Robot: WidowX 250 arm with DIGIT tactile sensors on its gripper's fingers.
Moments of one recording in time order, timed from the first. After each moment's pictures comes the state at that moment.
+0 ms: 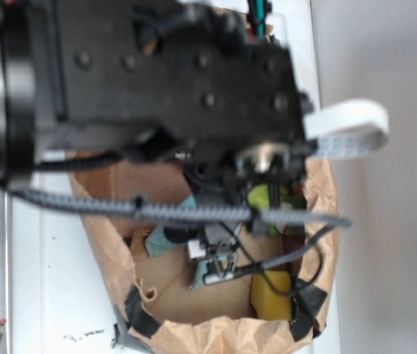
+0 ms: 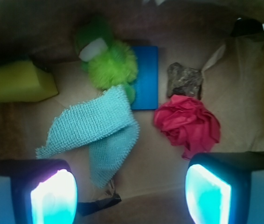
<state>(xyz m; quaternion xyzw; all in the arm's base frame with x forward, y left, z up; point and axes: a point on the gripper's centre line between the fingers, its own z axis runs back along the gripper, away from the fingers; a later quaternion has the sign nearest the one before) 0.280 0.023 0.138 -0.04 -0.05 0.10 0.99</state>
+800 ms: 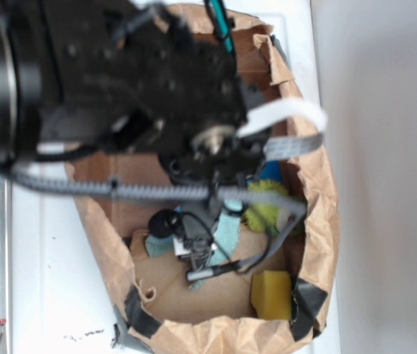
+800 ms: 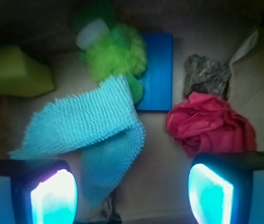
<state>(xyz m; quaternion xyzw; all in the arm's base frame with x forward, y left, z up) 0.272 -0.013 0.087 -0.07 -0.06 0.01 1.00</state>
